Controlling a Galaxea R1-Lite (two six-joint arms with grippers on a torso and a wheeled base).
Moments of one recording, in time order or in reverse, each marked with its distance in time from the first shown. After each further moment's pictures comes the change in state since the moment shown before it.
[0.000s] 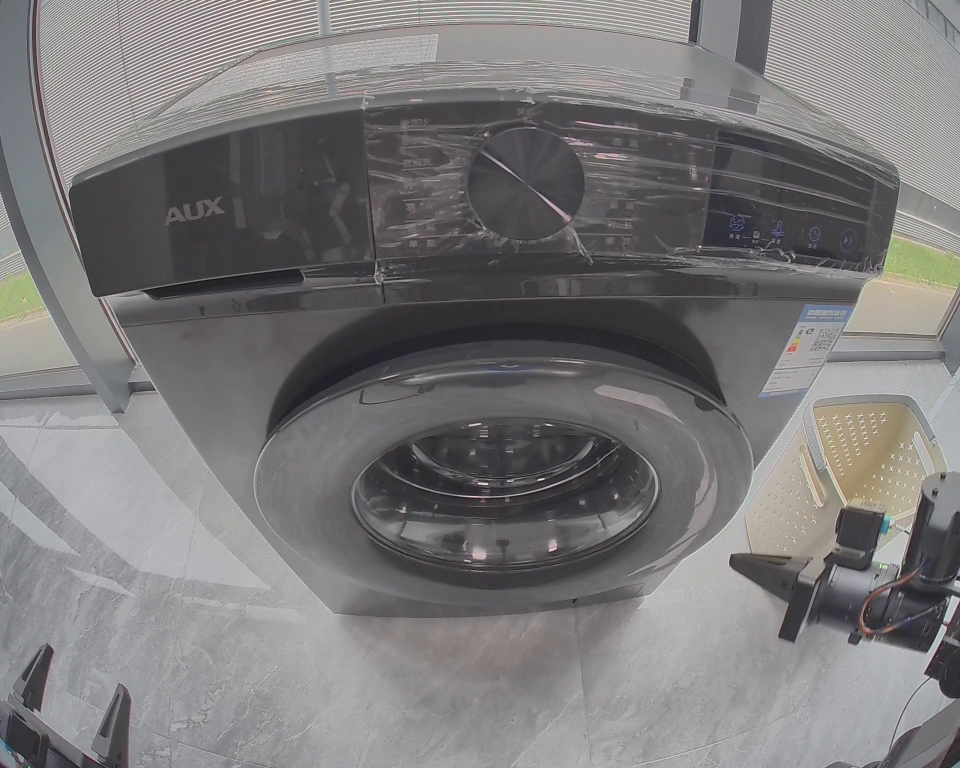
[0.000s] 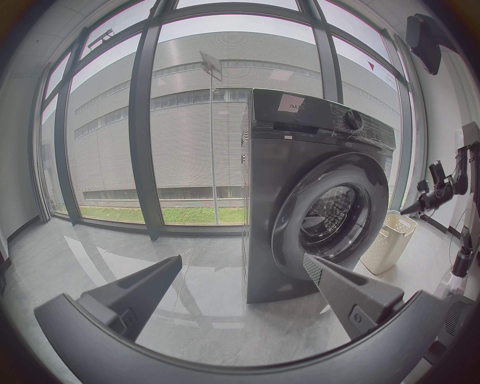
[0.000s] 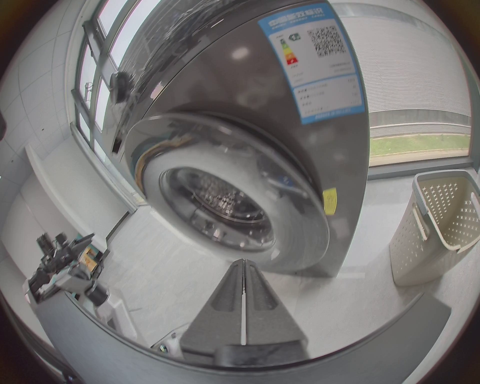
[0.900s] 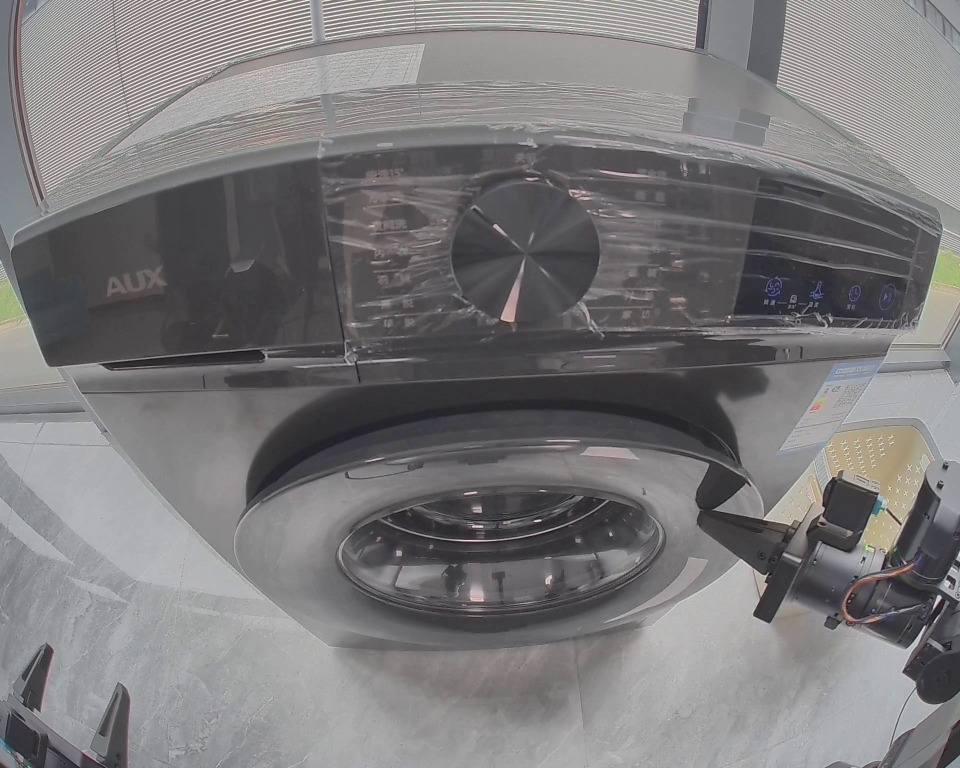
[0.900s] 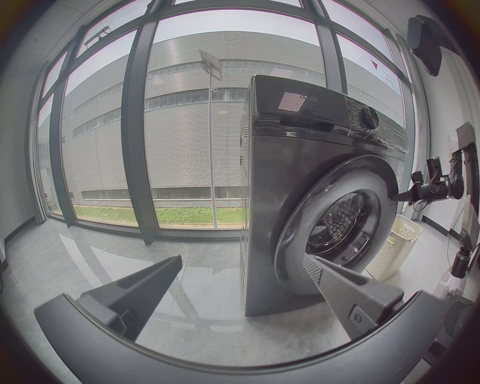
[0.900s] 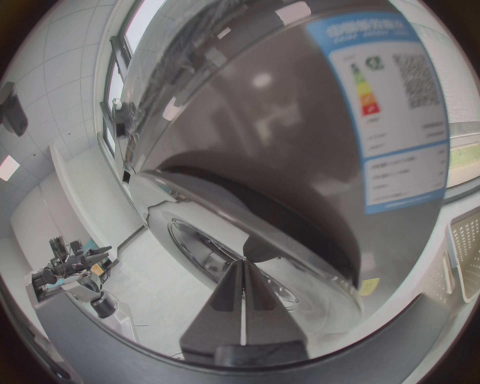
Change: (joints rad) left arm 0.001 0.000 0.000 0.000 -0.002 -0.006; right arm 0.074 0.113 -0.006 -0.344 -0.021 0.001
